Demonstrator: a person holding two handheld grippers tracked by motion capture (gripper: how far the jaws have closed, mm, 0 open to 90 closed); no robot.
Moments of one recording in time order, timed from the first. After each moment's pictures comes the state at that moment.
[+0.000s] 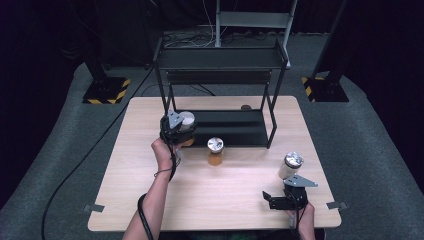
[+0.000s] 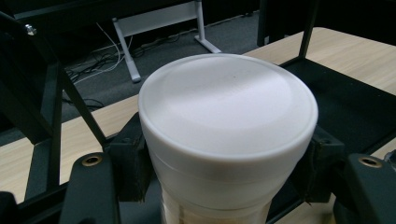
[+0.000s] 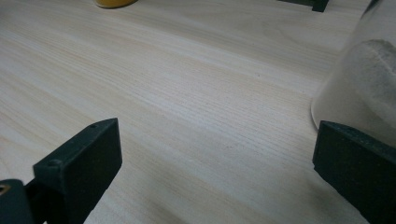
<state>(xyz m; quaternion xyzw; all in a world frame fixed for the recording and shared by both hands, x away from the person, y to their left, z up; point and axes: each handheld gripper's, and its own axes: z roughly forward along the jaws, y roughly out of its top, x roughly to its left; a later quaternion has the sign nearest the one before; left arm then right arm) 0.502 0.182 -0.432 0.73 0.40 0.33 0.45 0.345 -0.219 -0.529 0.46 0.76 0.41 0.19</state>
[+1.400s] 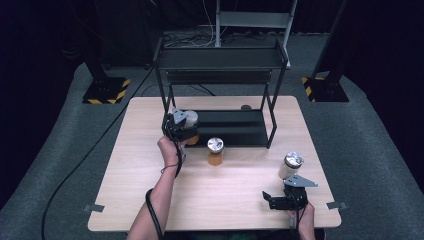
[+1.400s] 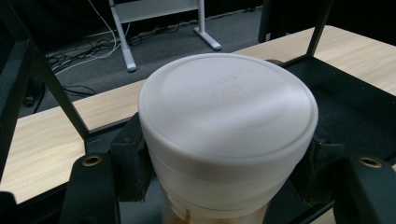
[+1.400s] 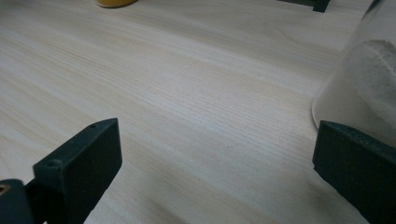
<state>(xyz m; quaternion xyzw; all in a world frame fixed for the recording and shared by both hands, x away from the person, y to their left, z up) 0.526 0.171 -0.447 0.72 0.43 0.31 0.45 0.345 -0.219 -0.529 0.46 0.76 0.41 0.19</state>
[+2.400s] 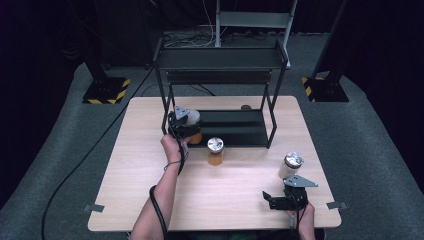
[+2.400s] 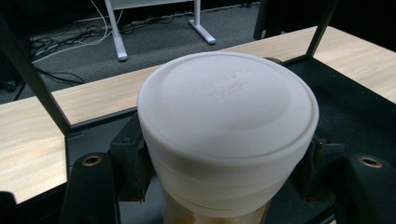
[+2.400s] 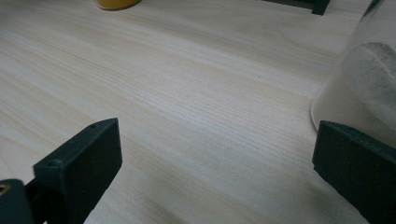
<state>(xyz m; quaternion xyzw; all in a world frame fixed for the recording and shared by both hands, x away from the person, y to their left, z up) 0.543 0.169 -0.453 0.72 0.44 0.28 0.45 0.344 -0.219 -0.528 0.46 0.76 0.41 0.19</state>
